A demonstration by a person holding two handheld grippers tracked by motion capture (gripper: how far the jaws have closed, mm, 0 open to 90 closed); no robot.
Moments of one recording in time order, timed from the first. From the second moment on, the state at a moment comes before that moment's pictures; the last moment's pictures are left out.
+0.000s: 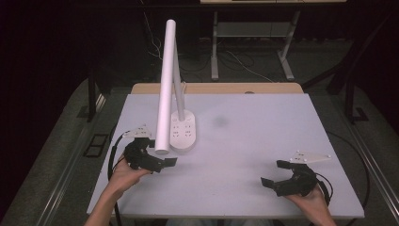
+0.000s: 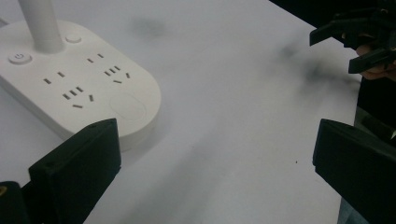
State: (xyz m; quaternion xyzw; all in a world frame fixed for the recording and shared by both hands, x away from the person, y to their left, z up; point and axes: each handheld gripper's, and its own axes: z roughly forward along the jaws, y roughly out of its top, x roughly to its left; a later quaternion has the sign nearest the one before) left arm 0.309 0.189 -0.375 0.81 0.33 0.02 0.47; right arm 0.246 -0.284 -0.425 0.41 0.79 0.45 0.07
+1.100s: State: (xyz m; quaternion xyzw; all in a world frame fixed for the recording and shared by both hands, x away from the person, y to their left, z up) left arm 0.356 0.200 -0.344 0.82 0.34 0.04 0.45; right arm 0.245 -0.284 -0.425 0.41 0.79 0.45 0.07
